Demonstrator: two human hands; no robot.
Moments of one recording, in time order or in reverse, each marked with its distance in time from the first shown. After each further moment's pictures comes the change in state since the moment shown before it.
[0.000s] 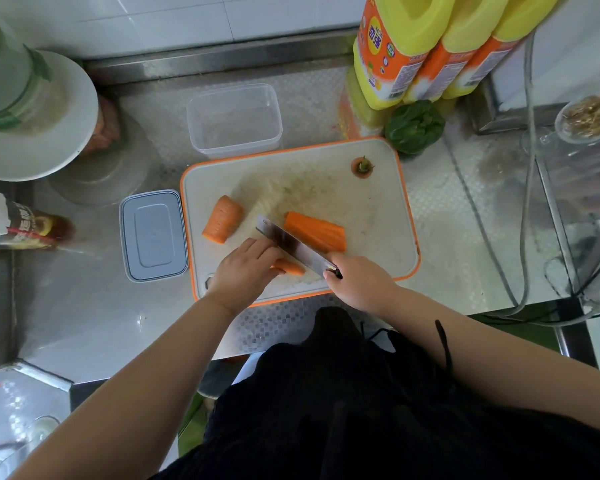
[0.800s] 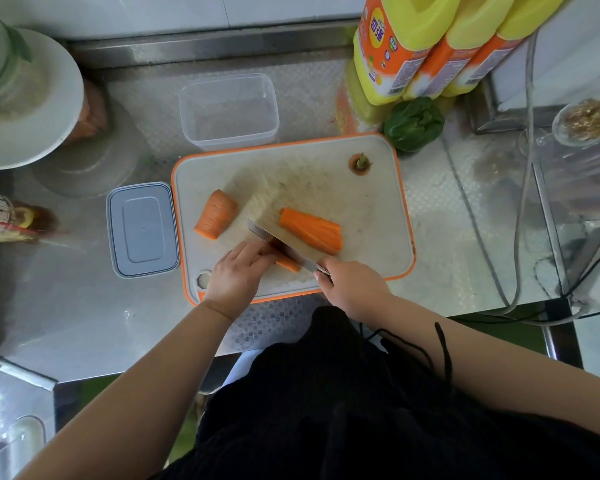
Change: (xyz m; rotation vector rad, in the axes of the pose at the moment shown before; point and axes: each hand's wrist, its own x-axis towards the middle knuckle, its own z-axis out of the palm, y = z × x) left_hand -0.010 0.006 0.014 -0.040 0.252 0.024; right_hand -0.006 -0.008 0.006 -0.128 0.001 0.017
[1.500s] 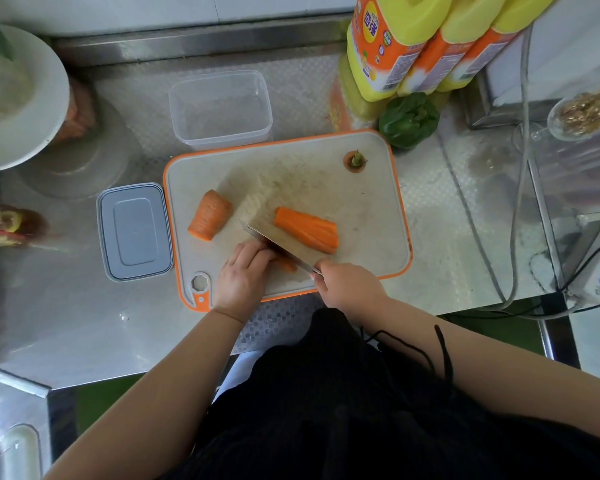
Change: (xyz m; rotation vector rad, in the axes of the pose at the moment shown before) left_hand -0.004 0.013 0.018 -0.113 0.036 -0.167; right_hand -0.003 -0.006 -0.001 -0.020 -0.040 0.027
